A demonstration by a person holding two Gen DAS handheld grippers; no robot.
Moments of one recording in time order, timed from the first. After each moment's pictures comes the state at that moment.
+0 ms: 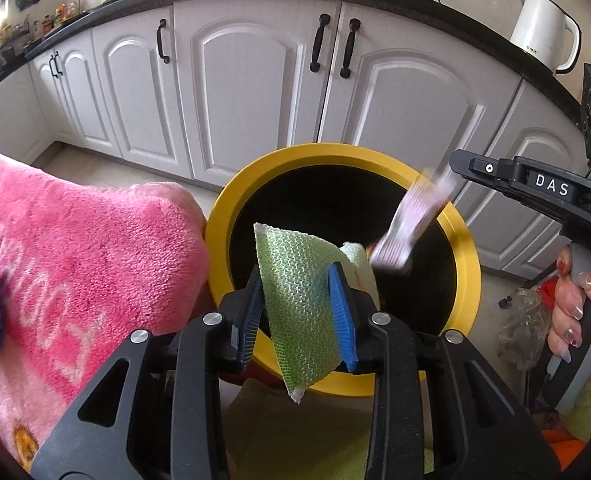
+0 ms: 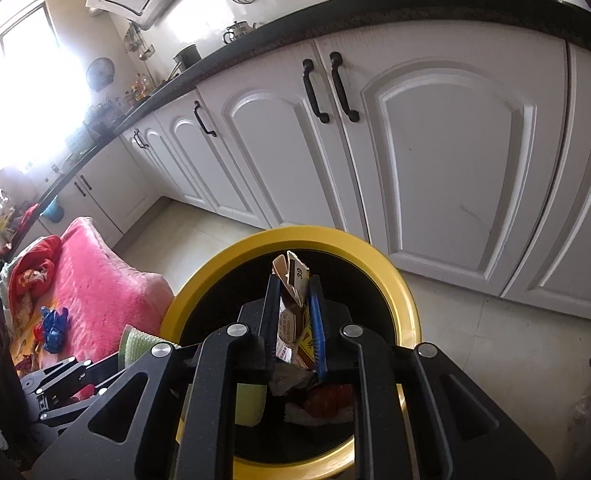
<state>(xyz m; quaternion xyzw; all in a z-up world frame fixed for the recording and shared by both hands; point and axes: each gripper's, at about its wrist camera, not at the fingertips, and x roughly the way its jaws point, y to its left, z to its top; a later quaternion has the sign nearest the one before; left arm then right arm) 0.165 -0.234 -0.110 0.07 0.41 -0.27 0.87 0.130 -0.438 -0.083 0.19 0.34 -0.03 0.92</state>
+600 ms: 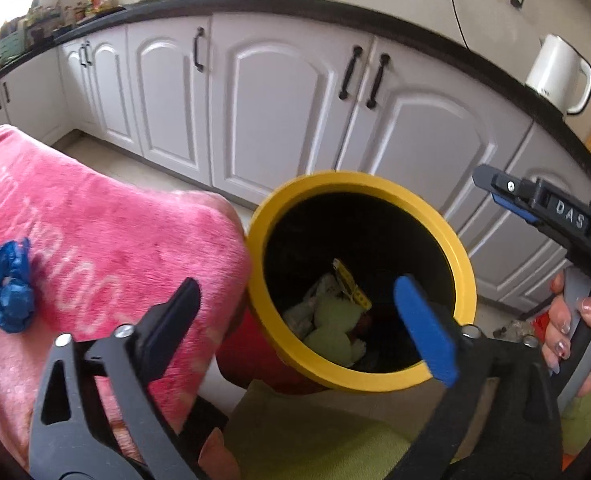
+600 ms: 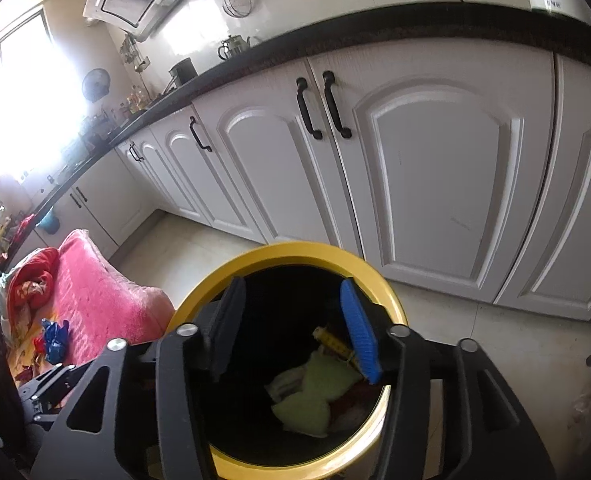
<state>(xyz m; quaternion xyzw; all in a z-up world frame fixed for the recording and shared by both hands) 0.163 -0.197 -0.082 0.01 0.39 -0.24 0.89 0.122 -0.436 -0.066 0.18 0.31 -0.05 0.93</state>
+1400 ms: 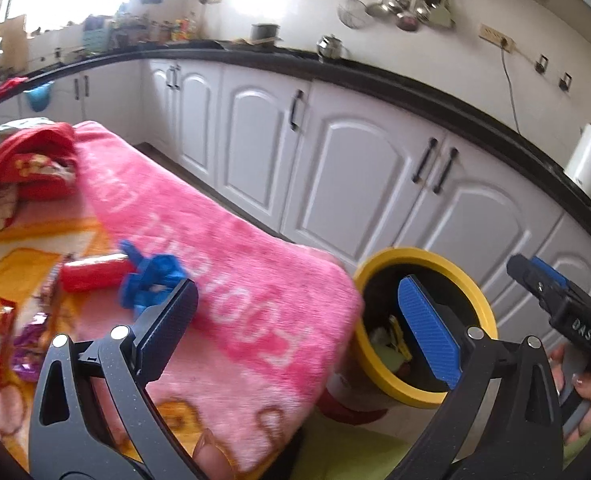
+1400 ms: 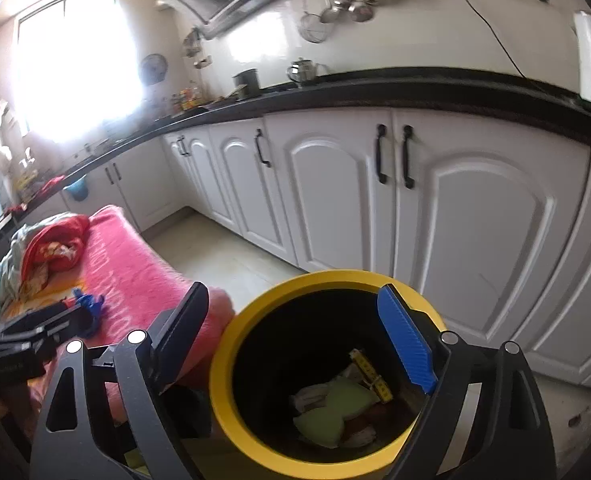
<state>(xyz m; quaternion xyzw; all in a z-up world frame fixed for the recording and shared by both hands) 0.141 -0.086 -0.028 -0.05 0.32 -0.13 0.94 0.101 -0.352 -0.024 0.09 0.26 0.01 0.96</state>
